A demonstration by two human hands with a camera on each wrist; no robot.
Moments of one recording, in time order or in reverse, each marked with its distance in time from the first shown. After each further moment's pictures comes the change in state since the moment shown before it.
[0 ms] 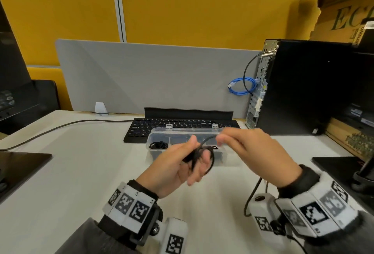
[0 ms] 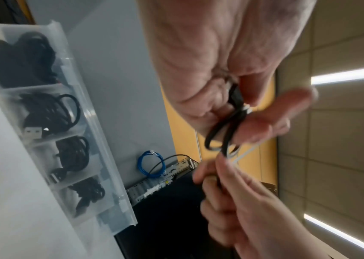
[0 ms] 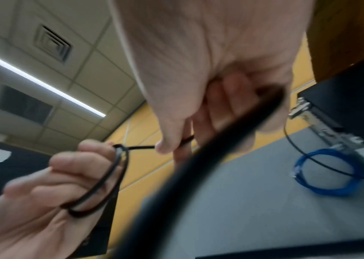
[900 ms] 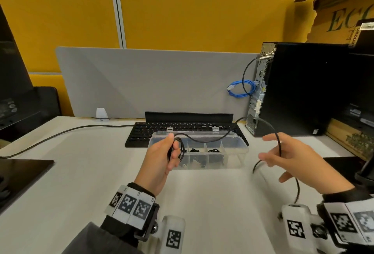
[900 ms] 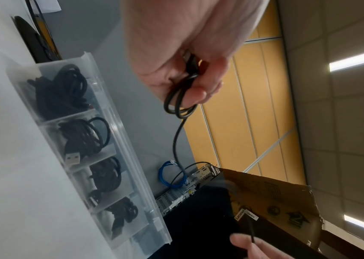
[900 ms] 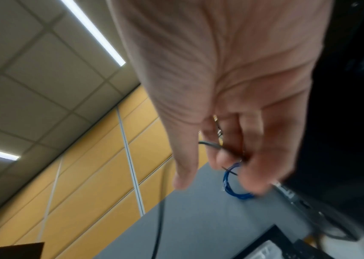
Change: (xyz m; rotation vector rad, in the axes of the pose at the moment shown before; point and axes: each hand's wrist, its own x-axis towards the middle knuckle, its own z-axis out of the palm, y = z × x) left_hand 0.011 -0.008 -0.032 0.042 0.450 0.019; right_hand -0.033 0.065 -0.010 0.355 -0.028 0.543
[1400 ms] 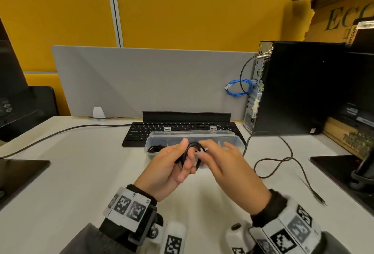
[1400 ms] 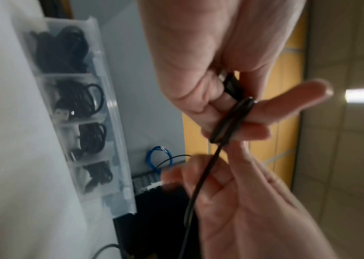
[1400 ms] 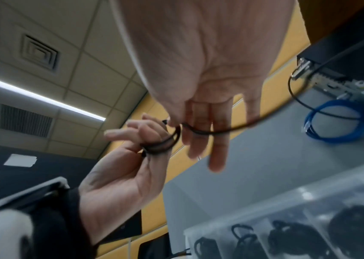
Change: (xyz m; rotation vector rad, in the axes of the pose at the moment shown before) left_hand -0.018 0.006 0.021 -0.241 -0.255 -0.091; right_hand -0.015 -0.062 0.087 -0.176 -0.001 -0.593
